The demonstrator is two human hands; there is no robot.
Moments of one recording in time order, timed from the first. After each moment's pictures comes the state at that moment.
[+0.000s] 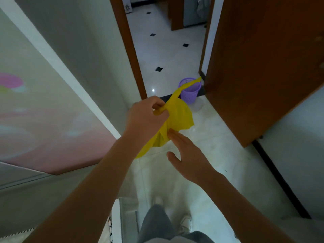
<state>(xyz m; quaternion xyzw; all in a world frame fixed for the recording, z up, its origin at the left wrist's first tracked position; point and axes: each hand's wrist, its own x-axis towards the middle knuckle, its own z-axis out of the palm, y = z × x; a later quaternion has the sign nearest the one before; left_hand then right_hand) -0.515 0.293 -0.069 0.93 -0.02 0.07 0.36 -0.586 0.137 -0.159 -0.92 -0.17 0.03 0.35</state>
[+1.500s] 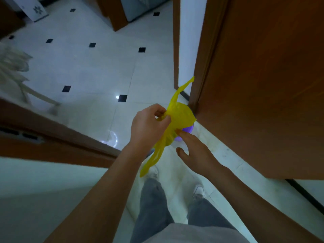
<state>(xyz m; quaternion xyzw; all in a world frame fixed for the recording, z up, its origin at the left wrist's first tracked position) 0.293 0.204 -0.177 0.92 -0.15 -0.07 0.34 0.161 0.069 -0.260 -0.91 0.08 0.00 0.40</state>
